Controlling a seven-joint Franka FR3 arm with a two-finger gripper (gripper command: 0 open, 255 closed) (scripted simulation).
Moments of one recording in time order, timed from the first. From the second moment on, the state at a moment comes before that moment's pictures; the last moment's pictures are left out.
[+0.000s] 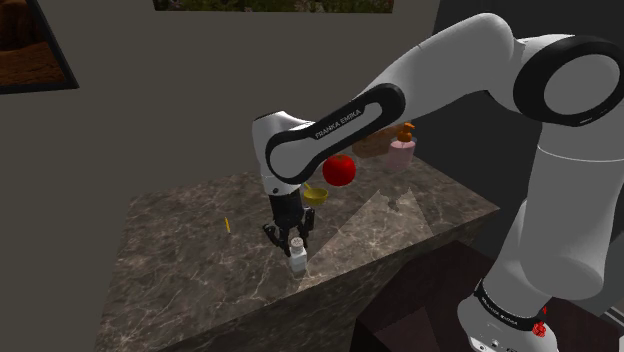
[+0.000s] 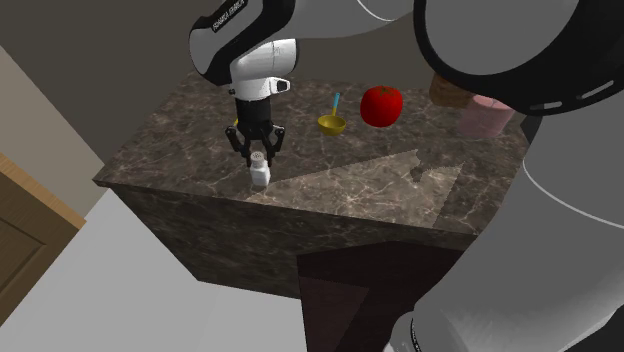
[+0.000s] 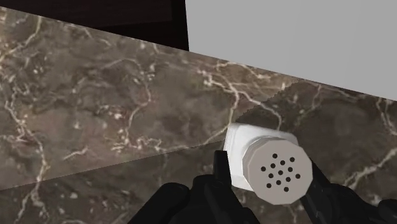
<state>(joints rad) 0.23 0.22 0.33 -1.99 0.15 1.96 0.63</state>
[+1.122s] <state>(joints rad) 0.22 0.14 0.33 -1.88 0.17 1.77 0.65</state>
